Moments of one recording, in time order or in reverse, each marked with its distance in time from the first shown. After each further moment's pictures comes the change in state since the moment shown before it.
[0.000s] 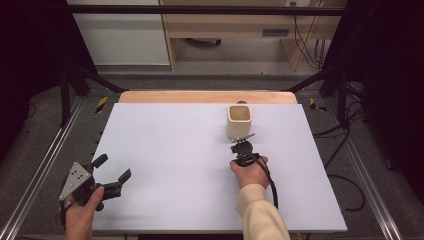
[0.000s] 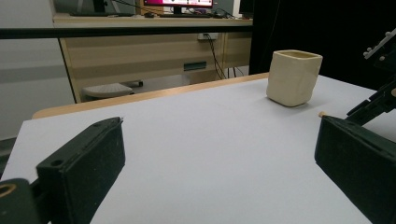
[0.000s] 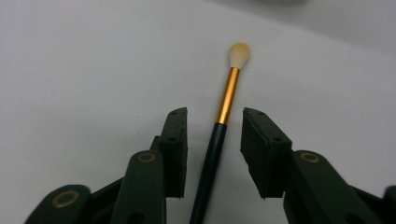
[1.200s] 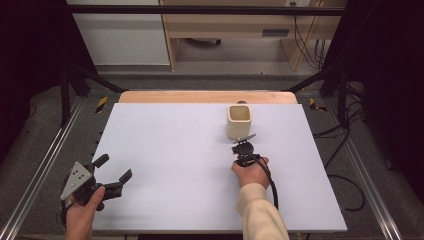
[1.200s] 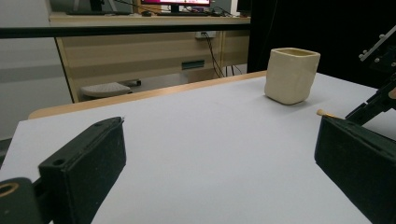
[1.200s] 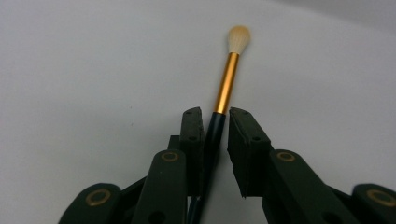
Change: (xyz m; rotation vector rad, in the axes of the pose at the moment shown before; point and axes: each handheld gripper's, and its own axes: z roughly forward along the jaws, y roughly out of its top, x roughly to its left) left arm -0.001 0.000 0.002 0.007 -0.010 0.007; right arm -0.003 -0.002 0.005 0.042 0.011 0.024
